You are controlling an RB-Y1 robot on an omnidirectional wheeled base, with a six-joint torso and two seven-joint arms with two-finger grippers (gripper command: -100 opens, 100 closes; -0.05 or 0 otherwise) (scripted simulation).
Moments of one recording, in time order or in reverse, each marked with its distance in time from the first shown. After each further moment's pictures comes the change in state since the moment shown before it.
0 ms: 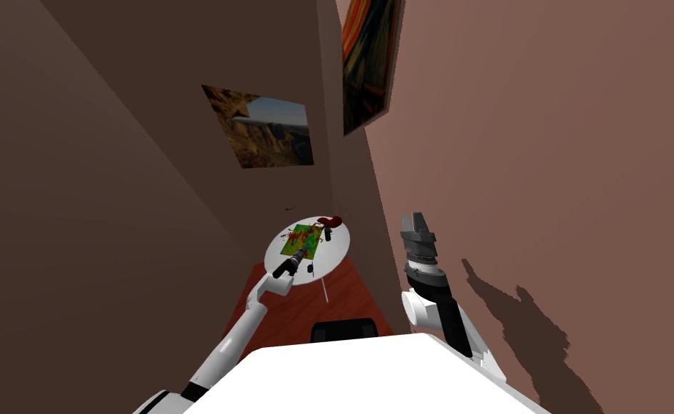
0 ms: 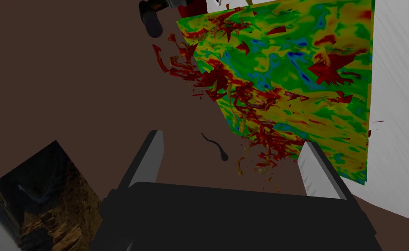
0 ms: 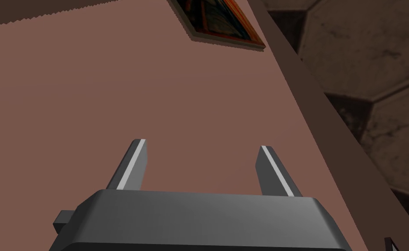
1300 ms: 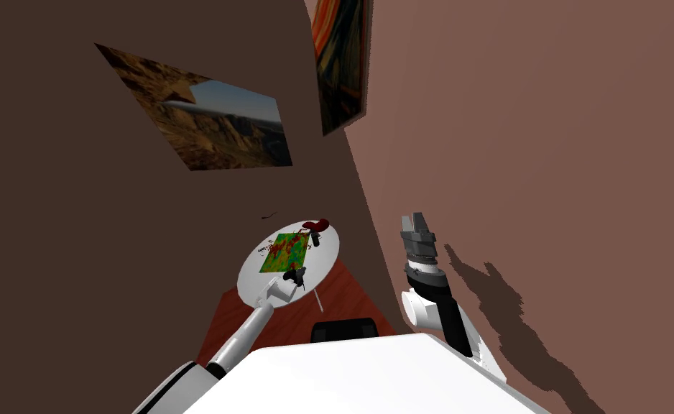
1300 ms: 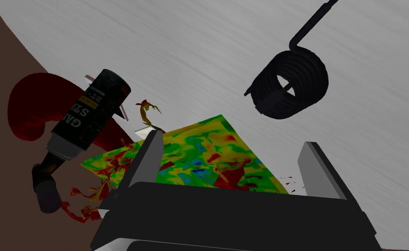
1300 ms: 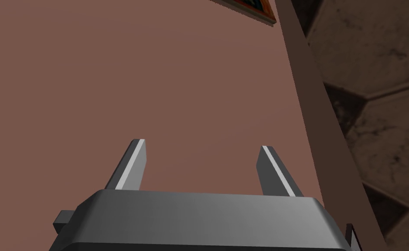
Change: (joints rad) left arm -0.086 -0.022 -0.103 0.330 -0.019 0.266 -0.049; right arm 0.000 0.000 0.000 0.000 0.000 0.000 0.000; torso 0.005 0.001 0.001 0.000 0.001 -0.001
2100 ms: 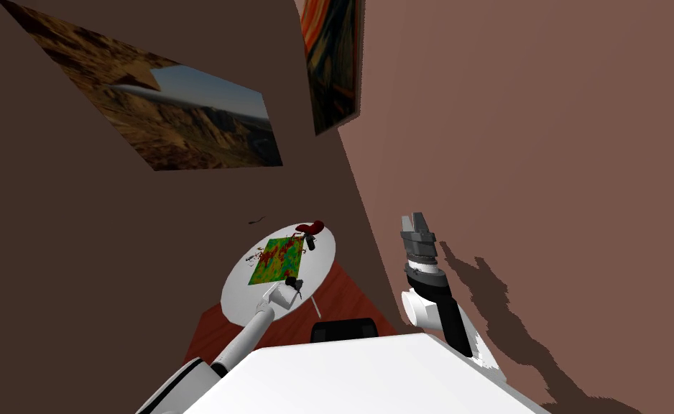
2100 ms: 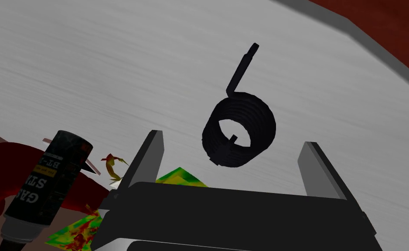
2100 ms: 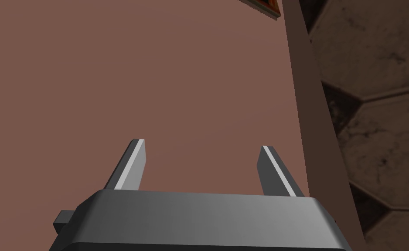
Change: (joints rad) left arm -0.009 -0.015 -0.046 0.126 -0.011 0.108 -0.015; right arm 0.000 0.000 0.000 0.000 0.000 0.000 0.000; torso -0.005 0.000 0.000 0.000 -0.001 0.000
